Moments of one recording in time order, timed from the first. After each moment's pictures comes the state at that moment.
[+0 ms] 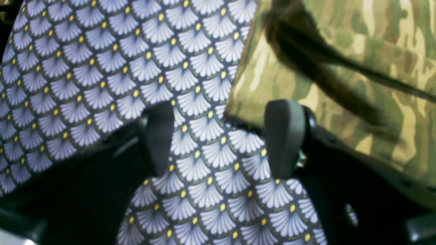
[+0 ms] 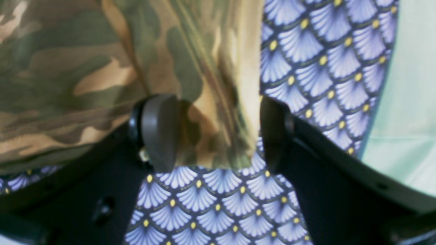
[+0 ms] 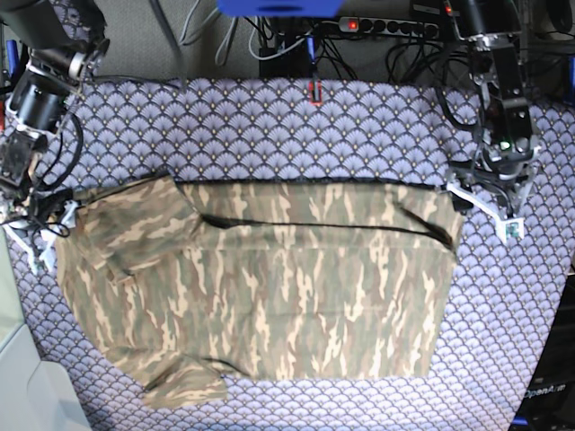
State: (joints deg) left arm 5.8 -10.8 -16.4 97.3 -7.3 -1.0 48.5; right arm 16.6 18.0 30.6 66.2 -10.4 40.1 -50.5
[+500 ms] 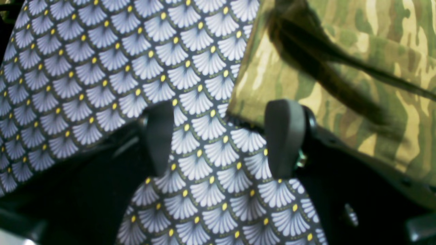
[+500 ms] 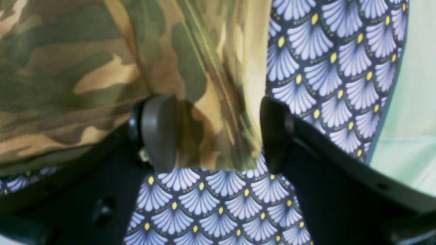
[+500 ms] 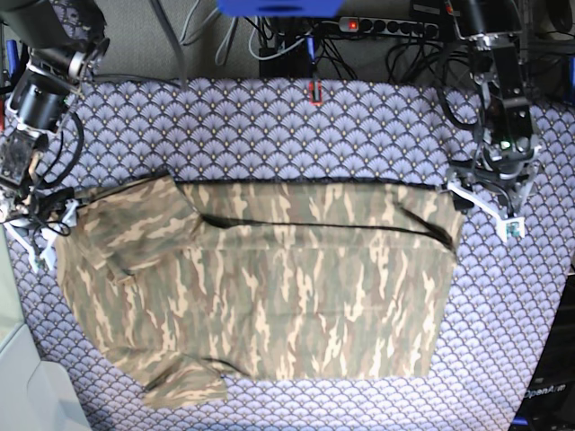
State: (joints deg) left arm 5.9 -11.0 -16.4 97.3 -7.3 -1.0 48.5; right arm 16.4 18.0 30.5 65.8 -10.5 40.1 -49.5
